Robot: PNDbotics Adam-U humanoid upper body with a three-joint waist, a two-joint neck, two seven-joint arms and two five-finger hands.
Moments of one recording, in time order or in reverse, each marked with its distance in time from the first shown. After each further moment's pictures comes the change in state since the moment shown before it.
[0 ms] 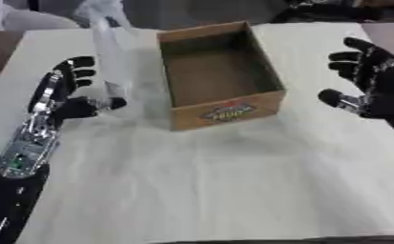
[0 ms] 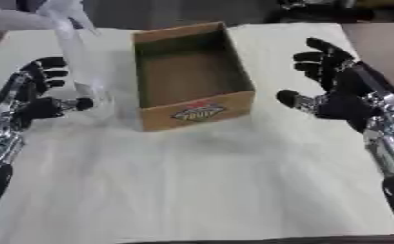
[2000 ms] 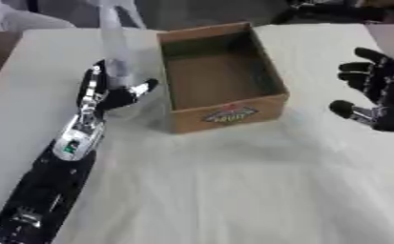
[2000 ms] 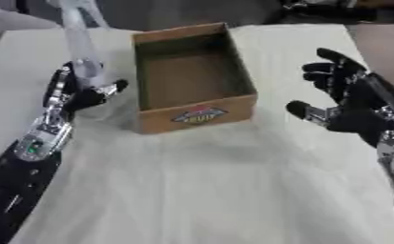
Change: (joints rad) left arm -0.160 -0.098 0.019 0.193 -0.042 -0.055 0.127; right arm -0.027 0.022 0.006 0.004 0.000 -0.001 0.020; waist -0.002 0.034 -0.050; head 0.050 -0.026
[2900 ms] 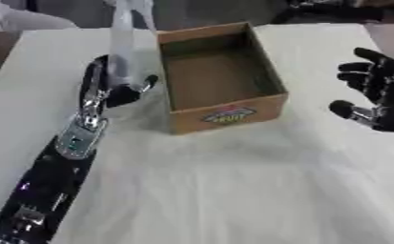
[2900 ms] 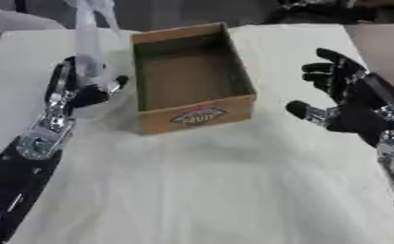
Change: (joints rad) left arm -0.009 0.000 -0.005 -0.021 -0.148 -0.004 0.054; right arm 0.000 0.000 0.000 0.000 0.000 0.000 0.003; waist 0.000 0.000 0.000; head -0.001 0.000
